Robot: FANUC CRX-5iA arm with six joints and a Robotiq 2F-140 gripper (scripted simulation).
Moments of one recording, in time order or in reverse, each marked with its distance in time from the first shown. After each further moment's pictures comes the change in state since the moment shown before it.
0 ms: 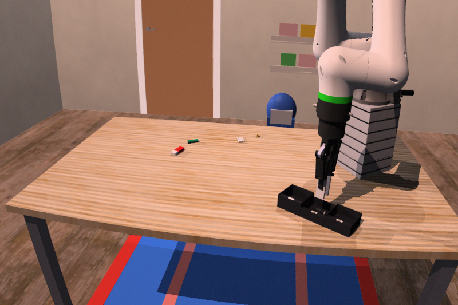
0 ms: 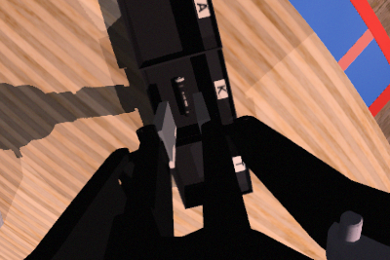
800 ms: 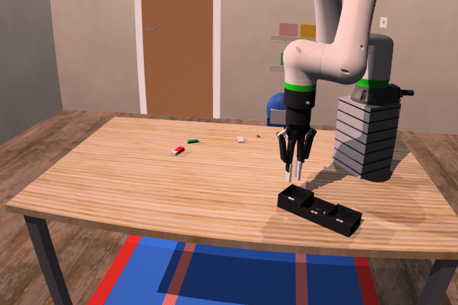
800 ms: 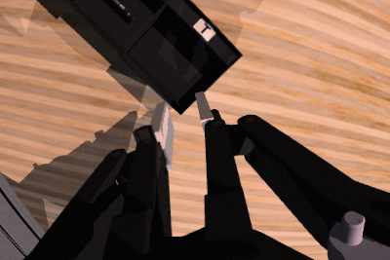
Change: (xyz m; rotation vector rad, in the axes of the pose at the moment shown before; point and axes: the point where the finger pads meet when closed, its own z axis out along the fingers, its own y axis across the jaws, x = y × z) arm -0.120 -0.023 -0.002 0.006 0.007 0.528
